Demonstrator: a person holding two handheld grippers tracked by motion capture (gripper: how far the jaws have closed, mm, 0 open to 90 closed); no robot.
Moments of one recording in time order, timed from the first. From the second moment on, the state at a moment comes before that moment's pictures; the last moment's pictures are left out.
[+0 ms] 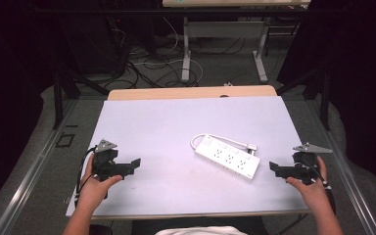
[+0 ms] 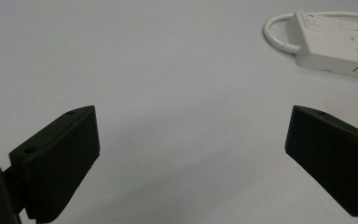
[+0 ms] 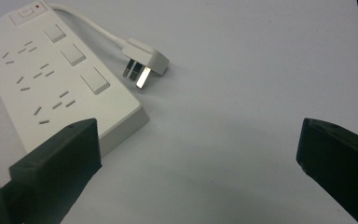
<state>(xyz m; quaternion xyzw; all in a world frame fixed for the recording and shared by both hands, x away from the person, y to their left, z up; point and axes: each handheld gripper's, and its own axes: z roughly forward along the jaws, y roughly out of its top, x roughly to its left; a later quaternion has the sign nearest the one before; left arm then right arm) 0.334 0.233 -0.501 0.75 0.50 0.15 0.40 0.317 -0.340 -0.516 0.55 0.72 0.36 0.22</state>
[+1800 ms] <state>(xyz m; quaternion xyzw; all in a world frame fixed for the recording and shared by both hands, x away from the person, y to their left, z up) 0.331 0.245 -0.496 0.72 0.52 0.18 0.41 0.356 -0.249 -0.494 0.45 0.80 0.35 0.19</state>
